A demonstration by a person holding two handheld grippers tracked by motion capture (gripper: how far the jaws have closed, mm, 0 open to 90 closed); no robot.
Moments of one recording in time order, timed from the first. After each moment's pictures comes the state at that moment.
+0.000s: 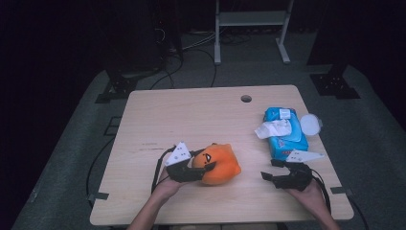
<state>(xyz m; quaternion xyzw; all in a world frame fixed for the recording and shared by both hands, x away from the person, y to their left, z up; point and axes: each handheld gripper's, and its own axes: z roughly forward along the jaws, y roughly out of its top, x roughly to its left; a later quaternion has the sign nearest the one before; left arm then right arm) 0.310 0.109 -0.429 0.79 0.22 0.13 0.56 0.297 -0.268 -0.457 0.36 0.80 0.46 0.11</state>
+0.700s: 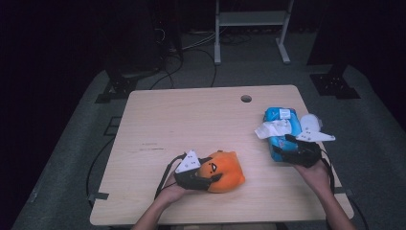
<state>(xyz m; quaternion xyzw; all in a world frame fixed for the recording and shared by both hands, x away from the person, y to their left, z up) 0.306 0.098 -0.451 0.81 0.19 0.11 0.54 0.350 -0.296 -0.431 0.39 0.77 0.45 0.24</state>
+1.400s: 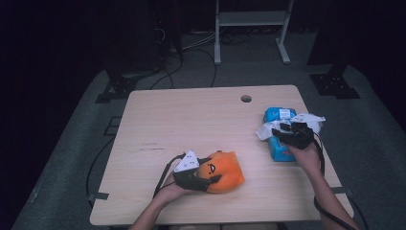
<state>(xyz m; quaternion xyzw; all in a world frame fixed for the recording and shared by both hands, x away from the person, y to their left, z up) 0.308 0.101 -0.454 0.81 0.19 0.10 0.54 0.405 -0.298 -0.433 0.44 0.75 0.42 0.23</state>
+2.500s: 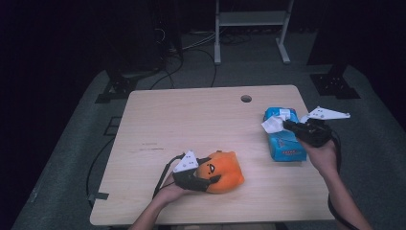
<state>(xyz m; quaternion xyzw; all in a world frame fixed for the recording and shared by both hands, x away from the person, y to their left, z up) 0.308 0.102 -0.457 0.81 0.19 0.10 0.54 0.366 -0.310 -0.370 0.39 0.75 0.49 0.22</state>
